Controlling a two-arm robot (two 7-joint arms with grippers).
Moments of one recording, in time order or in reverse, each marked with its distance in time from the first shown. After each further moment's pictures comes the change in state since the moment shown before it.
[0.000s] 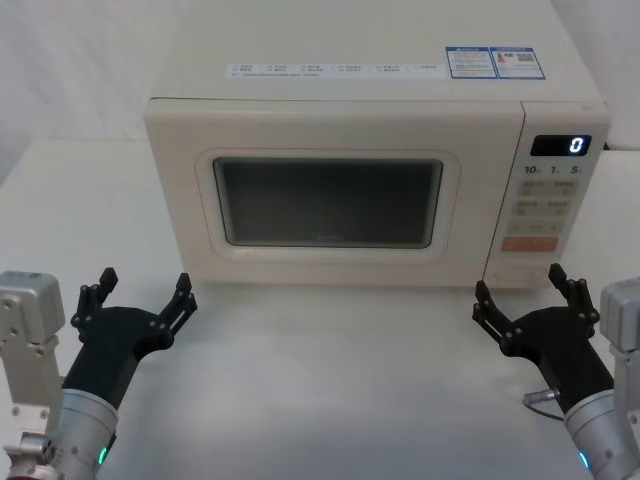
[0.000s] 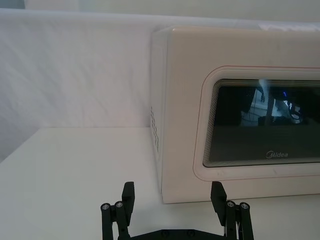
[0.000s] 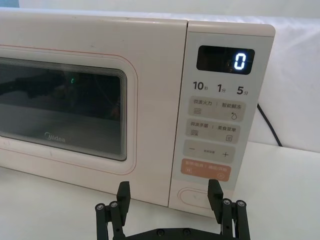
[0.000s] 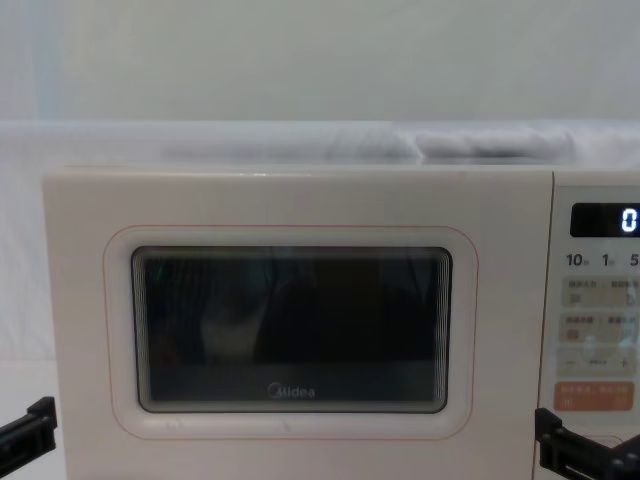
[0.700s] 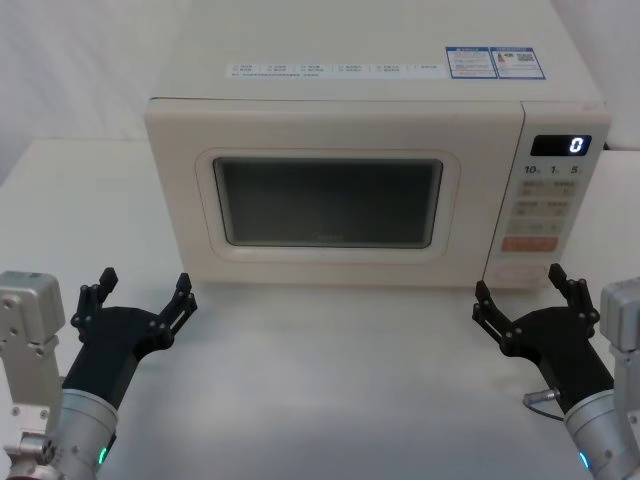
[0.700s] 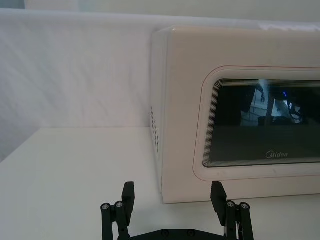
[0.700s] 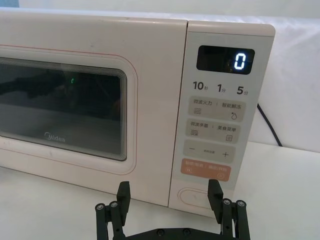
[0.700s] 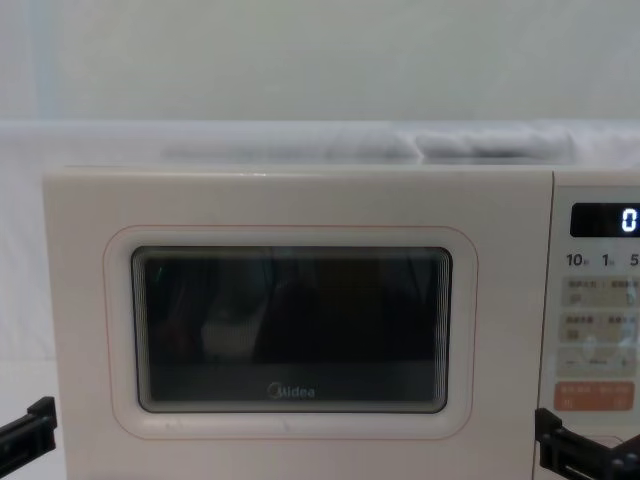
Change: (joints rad) left arm 0.000 0.000 0.000 0.000 0.000 0.000 0.000; right arm 0.000 0.000 0.000 0.000 0.000 0.000 0.000
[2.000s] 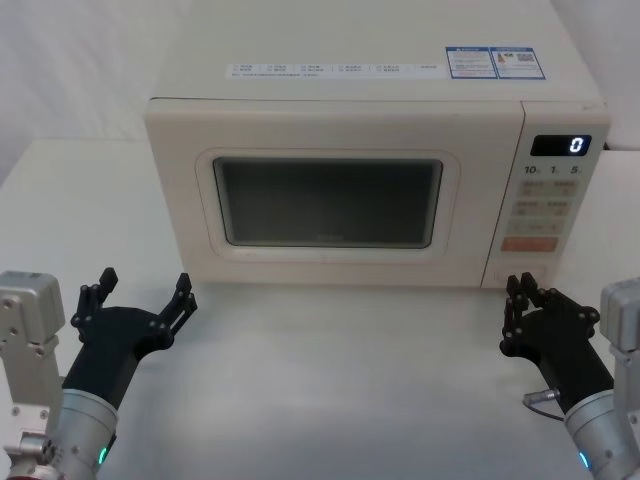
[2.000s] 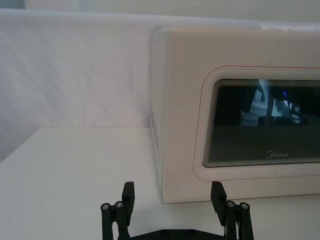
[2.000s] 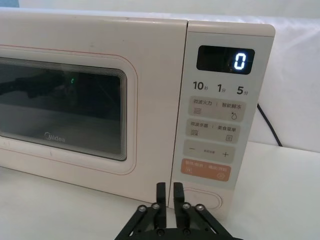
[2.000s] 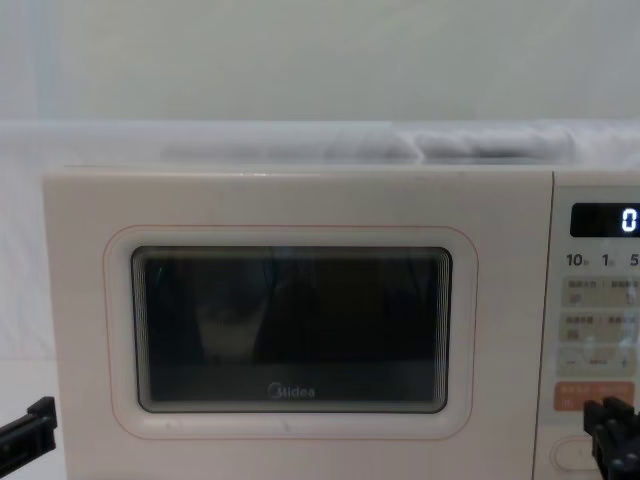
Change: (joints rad) left arm 0.000 0.000 0.000 0.000 0.000 0.000 0.000; right arm 0.000 0.000 0.000 0.000 0.000 0.000 0.000
